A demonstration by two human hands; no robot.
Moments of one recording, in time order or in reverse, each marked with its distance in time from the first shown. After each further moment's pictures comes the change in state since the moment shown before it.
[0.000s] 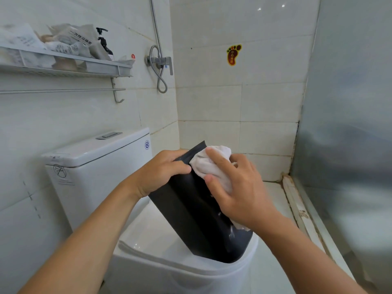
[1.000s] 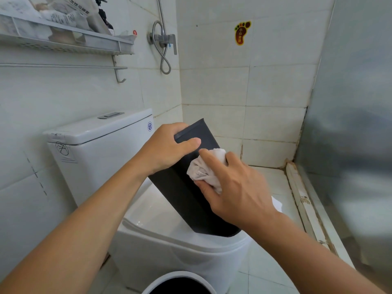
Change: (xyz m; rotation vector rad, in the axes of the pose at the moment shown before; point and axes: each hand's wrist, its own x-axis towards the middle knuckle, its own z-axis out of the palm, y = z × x) left_hand 0.009 -0.005 0.014 0.270 0.337 -0.006; right_hand -0.025 -0.022 0.009 -0.309 -0.059 -0.102
